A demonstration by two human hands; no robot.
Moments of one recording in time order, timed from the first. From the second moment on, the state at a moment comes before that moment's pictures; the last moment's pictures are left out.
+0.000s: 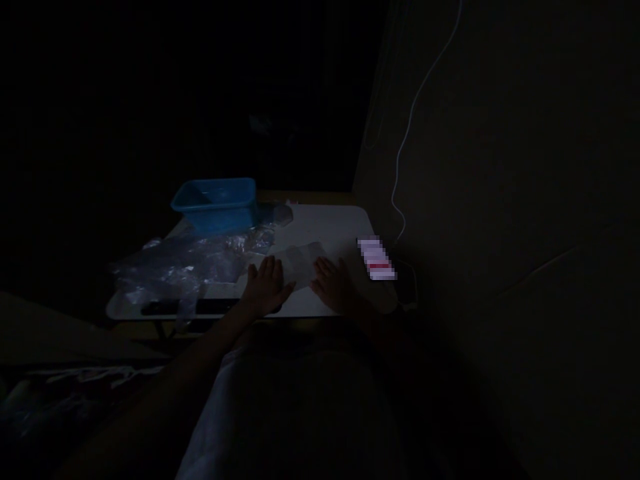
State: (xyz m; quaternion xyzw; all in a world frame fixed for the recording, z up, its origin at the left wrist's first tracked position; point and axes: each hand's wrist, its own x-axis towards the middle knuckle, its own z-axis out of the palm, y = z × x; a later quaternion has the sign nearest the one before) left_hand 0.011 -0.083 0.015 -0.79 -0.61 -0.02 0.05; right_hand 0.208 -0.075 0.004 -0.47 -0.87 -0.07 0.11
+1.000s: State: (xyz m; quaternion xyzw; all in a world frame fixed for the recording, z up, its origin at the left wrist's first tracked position) left_hand 0.012 -0.084 0.014 -0.79 -0.61 -0.03 0.05; right_hand 0.177 -0.058 0.013 -0.47 -0.88 -0.05 0.08
